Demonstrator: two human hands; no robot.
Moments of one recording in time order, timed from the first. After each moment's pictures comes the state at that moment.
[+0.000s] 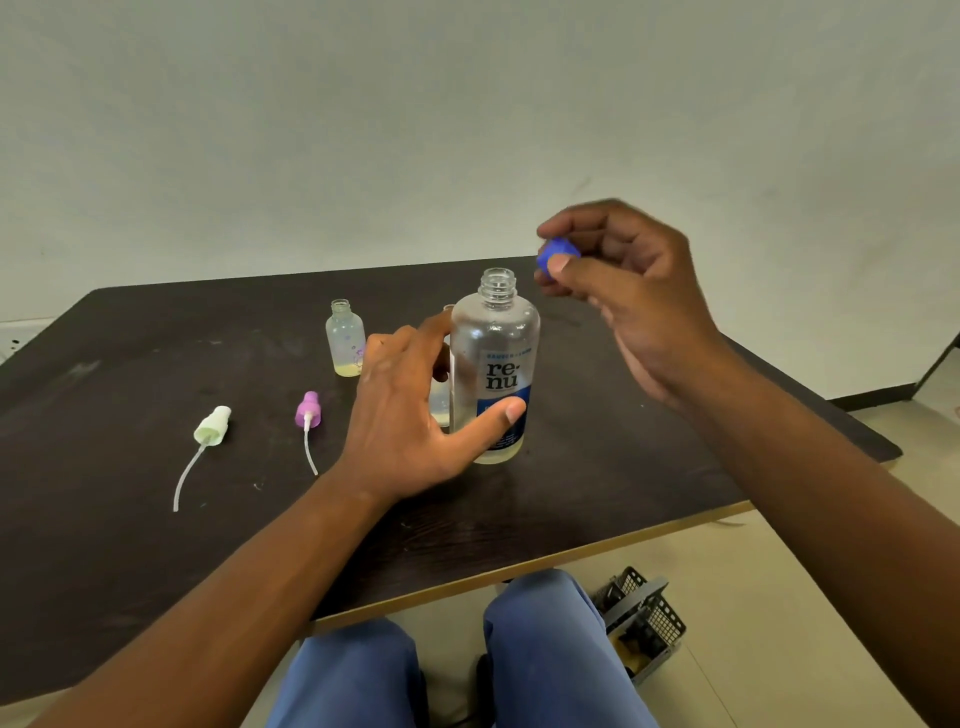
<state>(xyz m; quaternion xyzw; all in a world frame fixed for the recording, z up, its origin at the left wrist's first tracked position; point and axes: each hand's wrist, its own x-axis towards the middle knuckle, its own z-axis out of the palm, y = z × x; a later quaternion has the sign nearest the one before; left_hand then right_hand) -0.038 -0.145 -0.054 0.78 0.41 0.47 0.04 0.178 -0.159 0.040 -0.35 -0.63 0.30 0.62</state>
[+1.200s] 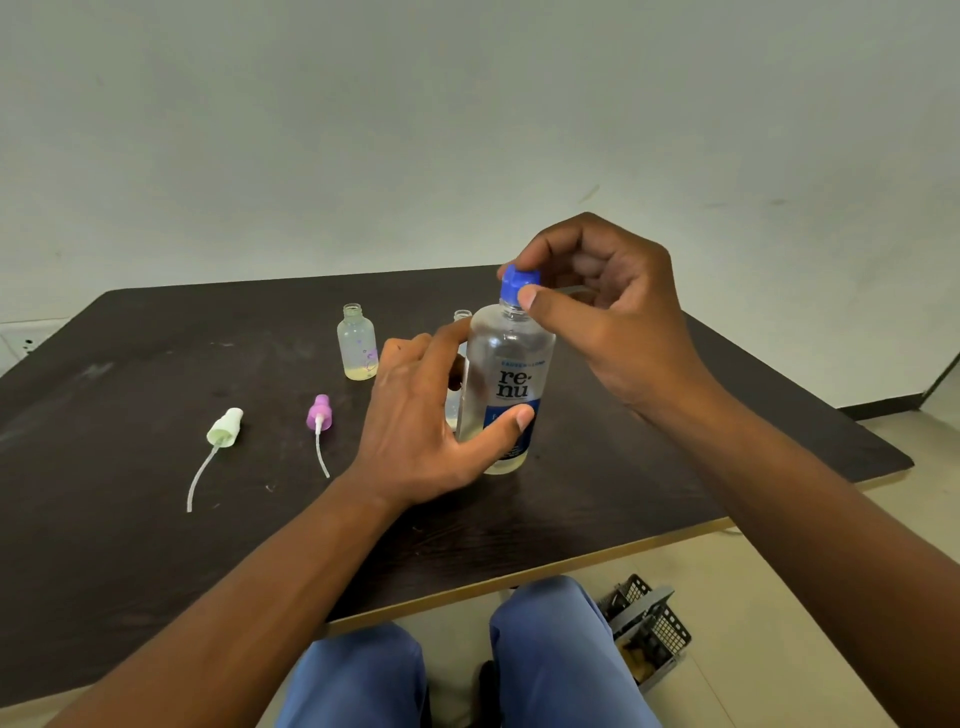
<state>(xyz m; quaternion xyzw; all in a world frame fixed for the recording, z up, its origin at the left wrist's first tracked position) -0.036 -0.146 -0.056 0.78 0.41 0.47 0.04 0.150 -0.174 0.038 -0.36 -0.70 0.20 0.58</state>
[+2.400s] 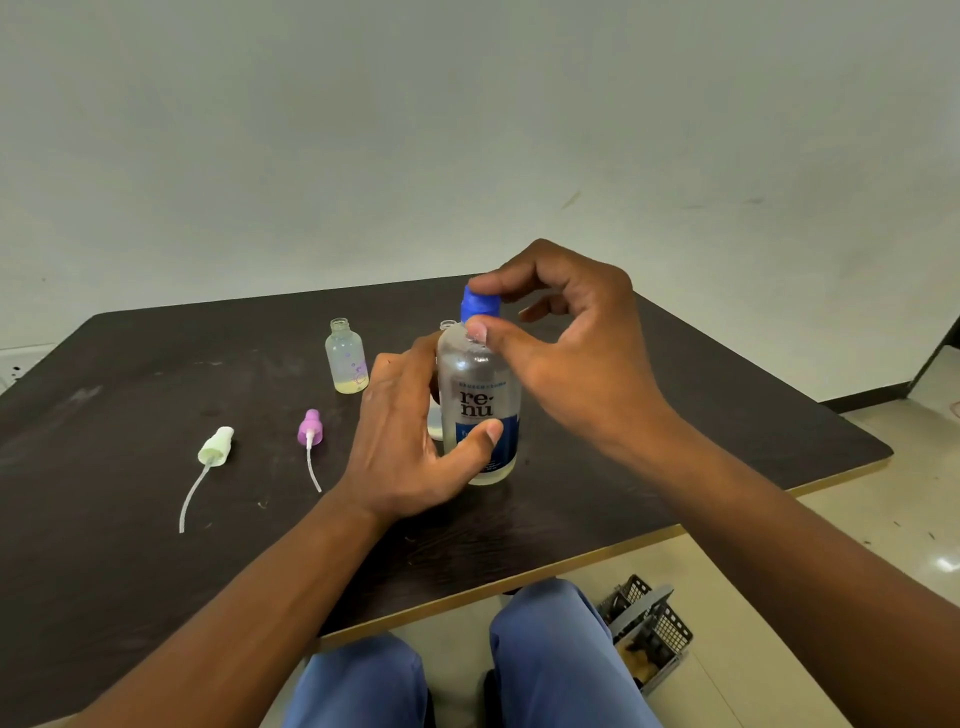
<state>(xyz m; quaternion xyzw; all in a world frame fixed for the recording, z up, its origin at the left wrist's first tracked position) -0.039 -0.144 -0.055 0.80 0.35 0.49 0.08 0.133 -0.186 0.028 -0.42 -0.69 0.11 0.57</state>
